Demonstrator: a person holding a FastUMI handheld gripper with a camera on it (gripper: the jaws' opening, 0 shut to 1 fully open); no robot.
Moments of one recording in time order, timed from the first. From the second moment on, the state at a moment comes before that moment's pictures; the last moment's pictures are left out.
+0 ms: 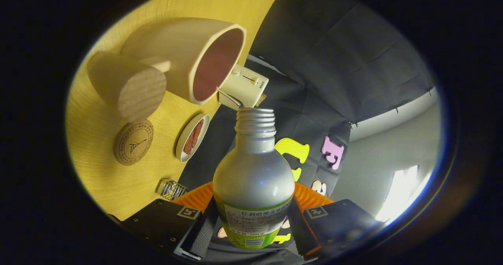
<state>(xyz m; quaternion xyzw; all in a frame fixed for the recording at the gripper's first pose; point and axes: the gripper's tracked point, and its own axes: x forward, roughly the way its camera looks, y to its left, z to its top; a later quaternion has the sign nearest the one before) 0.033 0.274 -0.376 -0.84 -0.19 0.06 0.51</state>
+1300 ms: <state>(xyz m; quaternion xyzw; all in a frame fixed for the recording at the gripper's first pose) 0.031 0.278 -0.365 -0.87 -0.22 0.04 0.43</state>
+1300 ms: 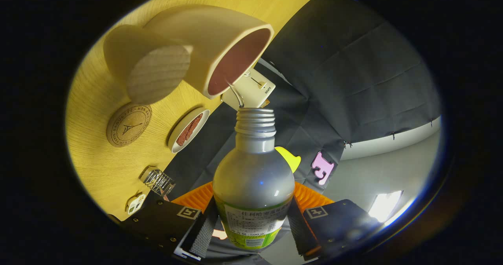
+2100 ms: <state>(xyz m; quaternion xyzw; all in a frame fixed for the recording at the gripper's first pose) 0.026 0.284 -0.365 -0.88 -0.24 0.04 0.41</state>
